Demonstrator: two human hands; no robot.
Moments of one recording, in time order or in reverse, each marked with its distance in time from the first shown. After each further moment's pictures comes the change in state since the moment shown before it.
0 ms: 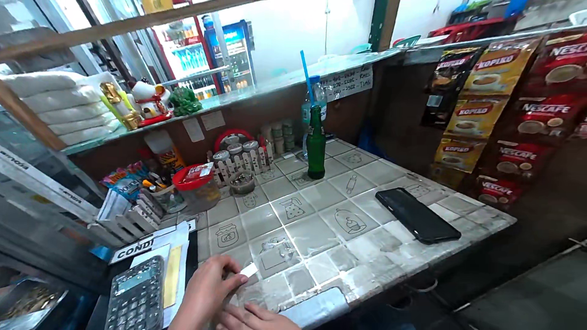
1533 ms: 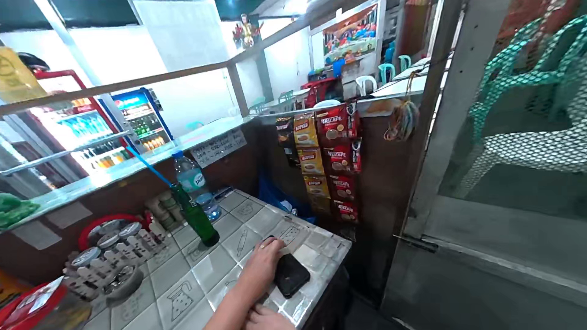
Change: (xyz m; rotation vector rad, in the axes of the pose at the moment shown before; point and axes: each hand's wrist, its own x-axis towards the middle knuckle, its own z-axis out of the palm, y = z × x) left_hand 0.199 0.318 0.164 0.072 0.017 1.022; right_hand -0.147 0.149 -0.095 -0.082 0.132 0.543
